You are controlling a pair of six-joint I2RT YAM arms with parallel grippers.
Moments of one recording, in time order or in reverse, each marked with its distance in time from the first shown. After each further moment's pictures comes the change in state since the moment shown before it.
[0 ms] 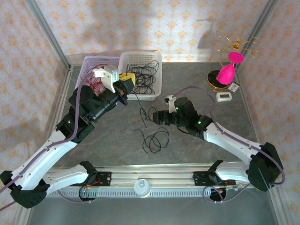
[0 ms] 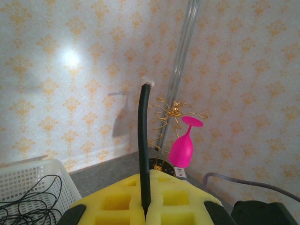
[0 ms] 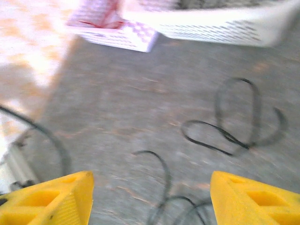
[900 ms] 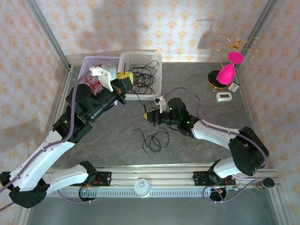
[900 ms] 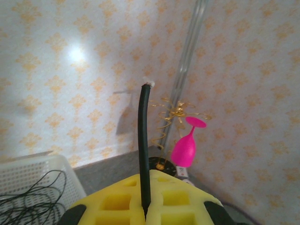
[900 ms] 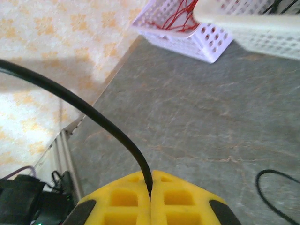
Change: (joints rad) left arm 0.000 0.000 0.053 -0.083 -0.042 -0.018; right arm 0.005 0.193 -0.064 0.413 -0.149 -0.006
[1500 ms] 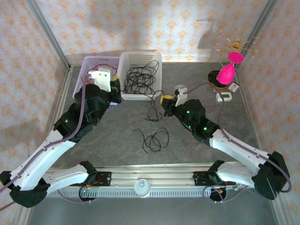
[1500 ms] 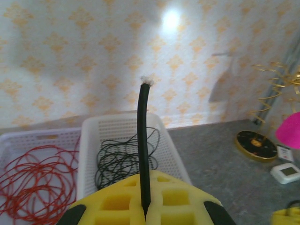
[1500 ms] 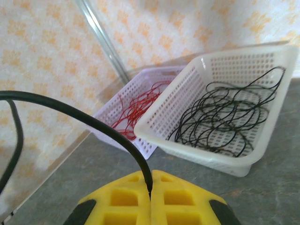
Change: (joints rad) left arm 0.010 0.013 0.002 -0.229 -0.396 0.050; right arm 0.000 -0.346 -0.029 -0.064 0.456 -0.121
